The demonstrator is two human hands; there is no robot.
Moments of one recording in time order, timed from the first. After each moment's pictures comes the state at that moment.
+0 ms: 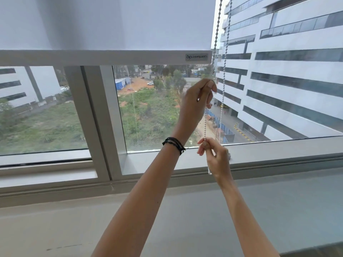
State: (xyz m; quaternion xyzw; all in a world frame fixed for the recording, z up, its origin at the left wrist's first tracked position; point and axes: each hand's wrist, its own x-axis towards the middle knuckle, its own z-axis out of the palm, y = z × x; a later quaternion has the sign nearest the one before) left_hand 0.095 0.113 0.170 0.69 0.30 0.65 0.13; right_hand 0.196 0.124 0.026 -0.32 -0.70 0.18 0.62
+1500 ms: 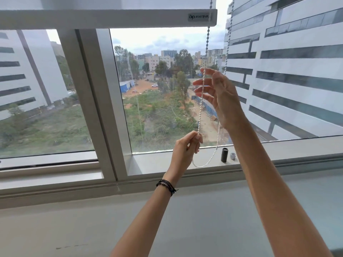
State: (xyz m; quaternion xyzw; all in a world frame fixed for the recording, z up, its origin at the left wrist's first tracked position) left_hand 0.072 0.102 0.052 0.67 0.40 0.59 0.21; right_hand 0.186 0.119 0.188 -0.16 -0.64 0.43 0.61
